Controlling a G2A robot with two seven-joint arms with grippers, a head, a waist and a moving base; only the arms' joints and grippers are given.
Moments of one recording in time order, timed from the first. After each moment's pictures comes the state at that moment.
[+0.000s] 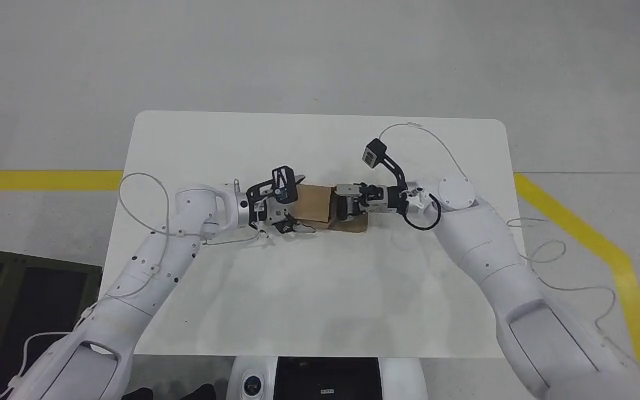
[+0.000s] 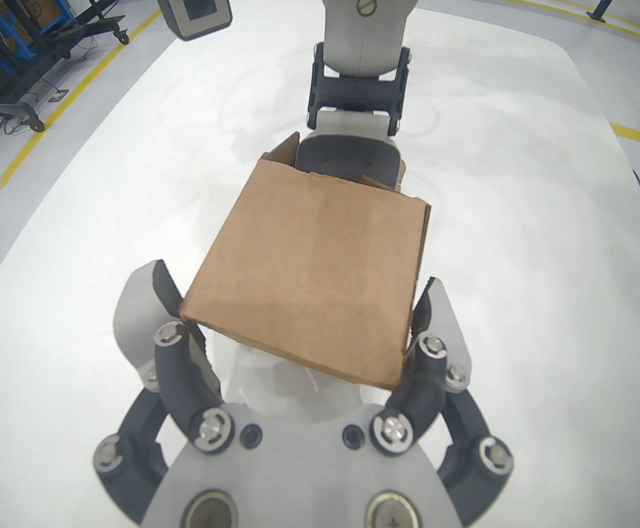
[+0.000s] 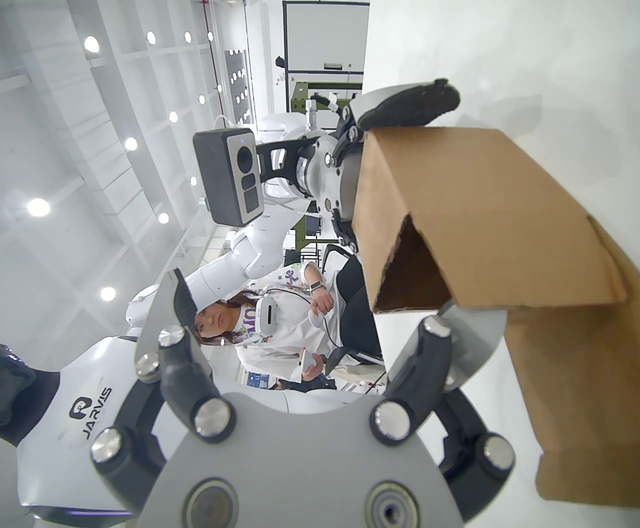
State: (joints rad) left arm 0.83 -1.08 -0.93 -1.22 1.41 -0.91 0.10; right arm -0.59 -1.34 0.87 -0.70 0.61 -0.45 1.35
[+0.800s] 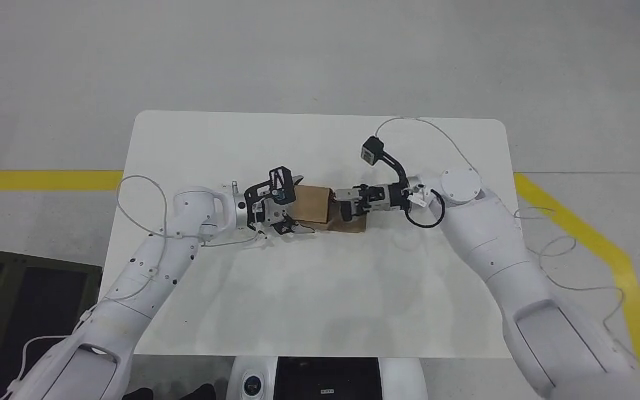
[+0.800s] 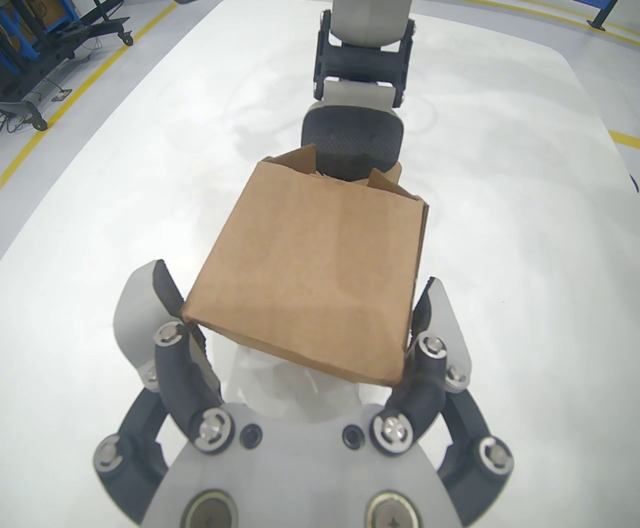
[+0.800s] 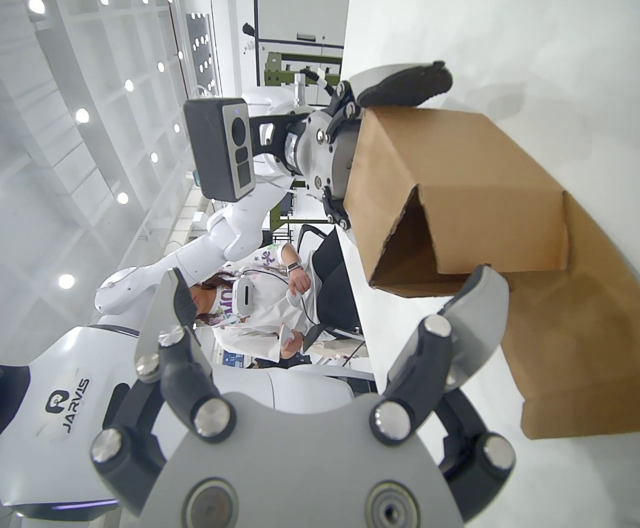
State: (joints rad) left arm 0.85 -1.08 -0.94 -1.23 1.41 -0.91 0.11; right arm -0.58 -1.32 0.88 -0.78 0.50 -0.41 1.38
